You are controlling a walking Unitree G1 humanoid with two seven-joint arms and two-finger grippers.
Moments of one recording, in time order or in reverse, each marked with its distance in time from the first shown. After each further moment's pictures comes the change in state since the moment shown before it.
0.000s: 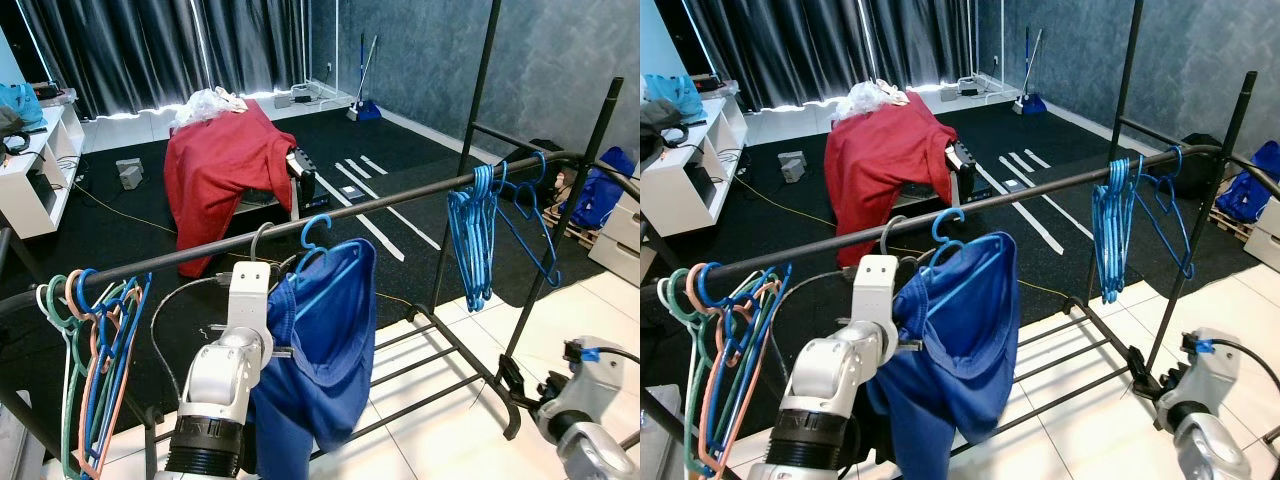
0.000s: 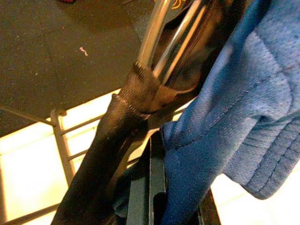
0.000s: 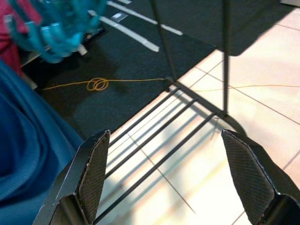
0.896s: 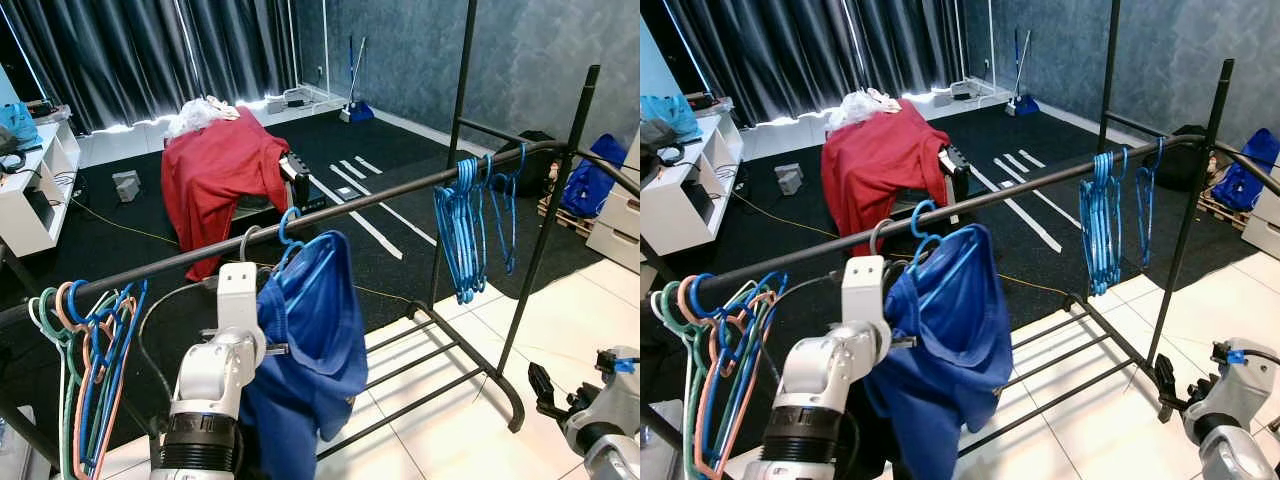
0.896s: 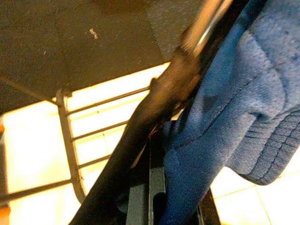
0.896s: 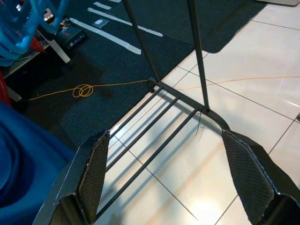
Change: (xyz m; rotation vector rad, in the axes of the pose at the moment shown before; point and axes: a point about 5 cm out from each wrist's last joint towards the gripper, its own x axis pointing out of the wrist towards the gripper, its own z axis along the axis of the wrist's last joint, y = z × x) left arm 0.000 0.019 -0.010 -0.101 0.092 0.098; right arm -0.008 -0.011 0.001 0.006 0.000 -0.054
